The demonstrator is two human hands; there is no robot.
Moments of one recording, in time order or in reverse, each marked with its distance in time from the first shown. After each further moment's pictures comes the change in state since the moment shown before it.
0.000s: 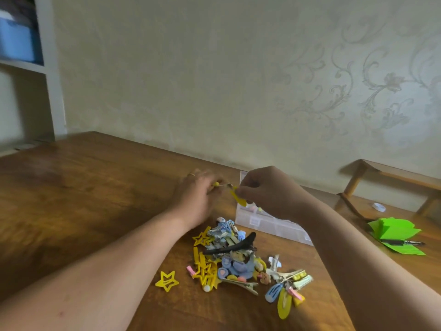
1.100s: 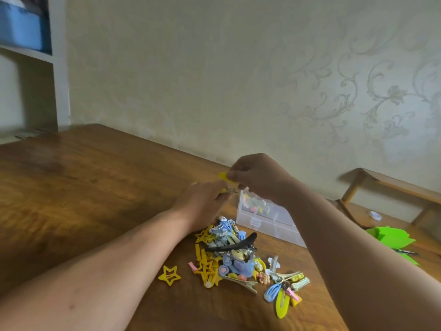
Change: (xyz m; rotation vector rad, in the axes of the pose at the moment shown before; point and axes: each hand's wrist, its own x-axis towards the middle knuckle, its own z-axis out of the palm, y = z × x) left_hand -0.005 0.014 -0.005 0.045 -0.264 -0.089; right_hand 0.037 -0.022 0.002 0.173 -0.004 0.044
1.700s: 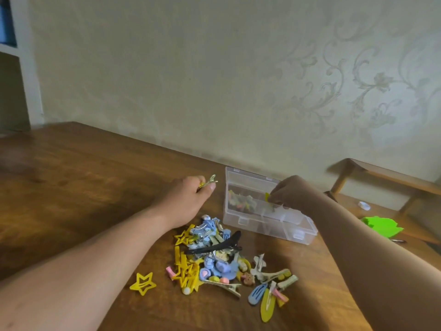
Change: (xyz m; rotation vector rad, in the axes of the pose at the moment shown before) left_hand 0.004 -0.003 0.003 -0.162 0.047 -0.109; right_hand 0.005 0.139 -0.041 -0.088 0.080 0.485
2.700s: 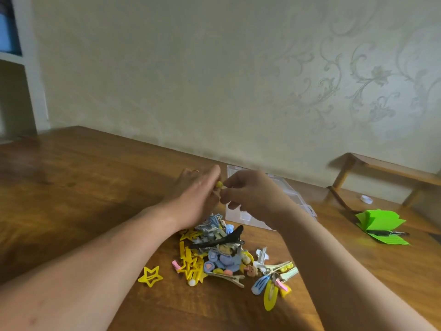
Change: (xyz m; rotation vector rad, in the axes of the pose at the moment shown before) left_hand -0.011 0.028 -0.006 0.278 -0.041 0.214; right_hand -0.104 -0.077 0.043 0.256 -0.111 -0.376
